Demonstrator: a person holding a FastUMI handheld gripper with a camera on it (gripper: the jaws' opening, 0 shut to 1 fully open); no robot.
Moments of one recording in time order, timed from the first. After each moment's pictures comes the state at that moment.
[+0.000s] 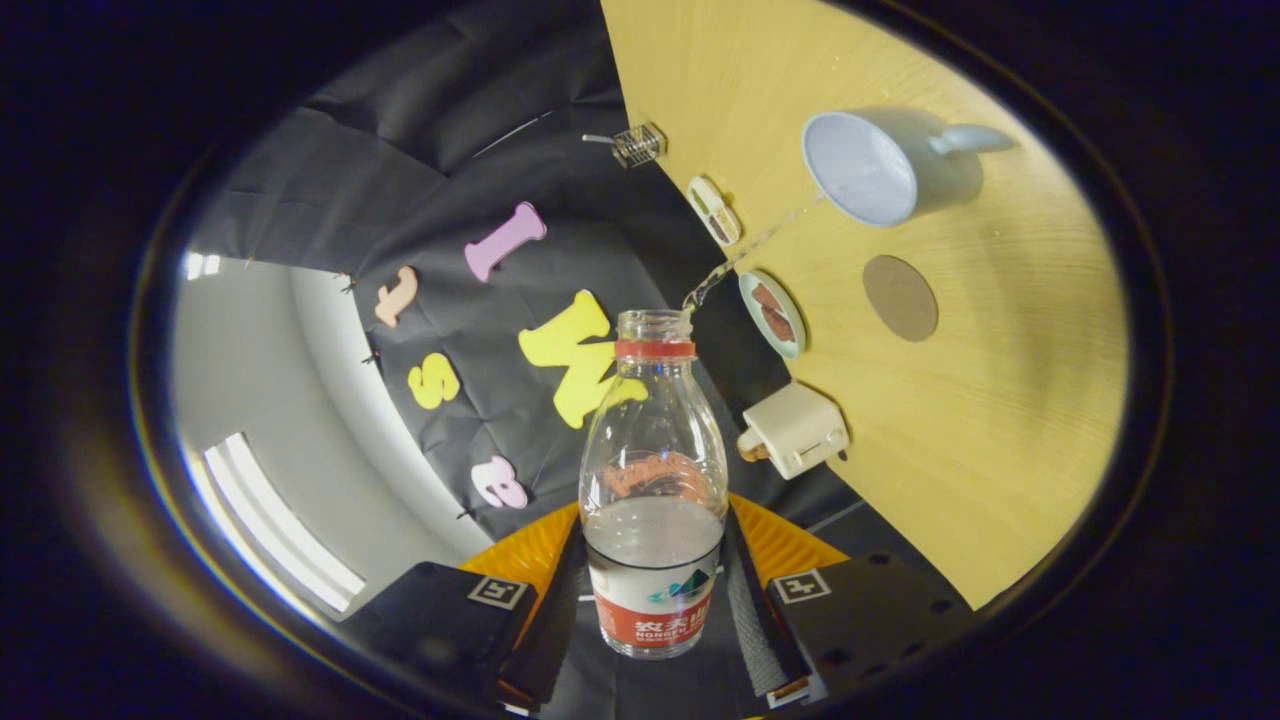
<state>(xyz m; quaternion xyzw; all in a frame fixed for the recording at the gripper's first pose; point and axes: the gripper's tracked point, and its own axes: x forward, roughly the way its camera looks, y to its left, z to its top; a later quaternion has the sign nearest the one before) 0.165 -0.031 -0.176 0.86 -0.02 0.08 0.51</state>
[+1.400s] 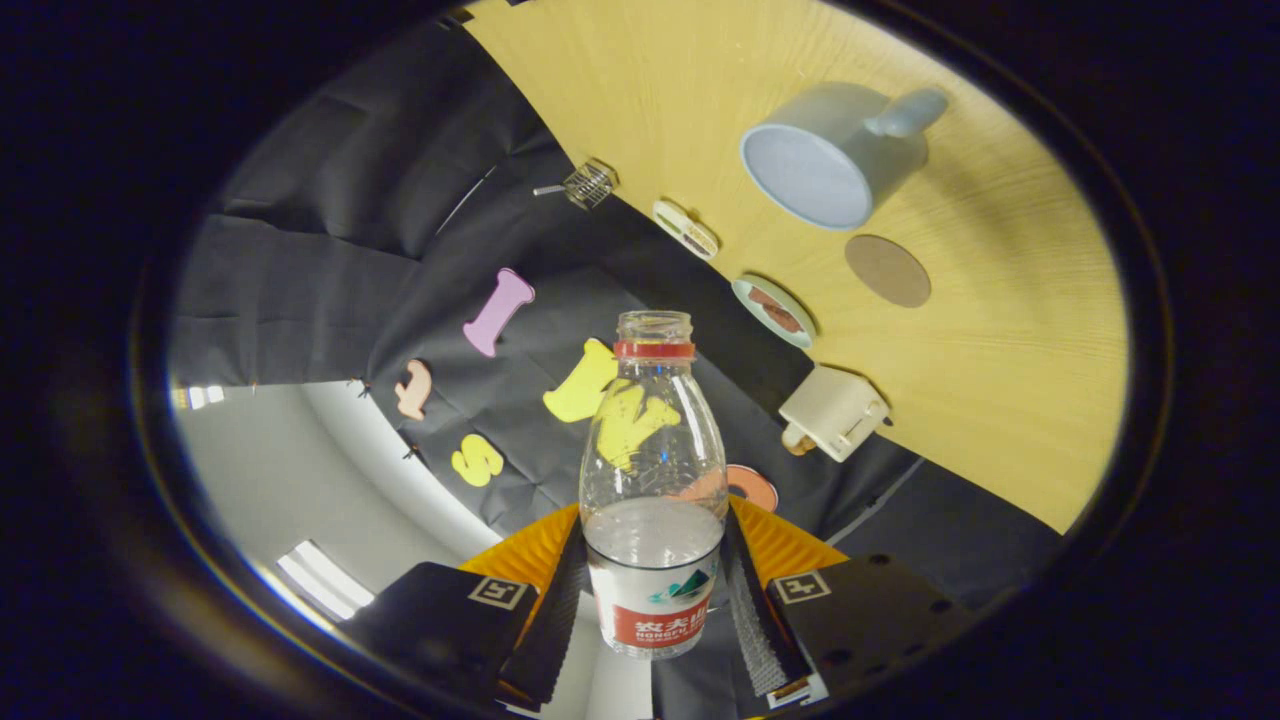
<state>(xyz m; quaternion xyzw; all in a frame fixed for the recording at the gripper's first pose) 0.161 -0.068 -0.174 0.92 -0.06 0.07 0.38</state>
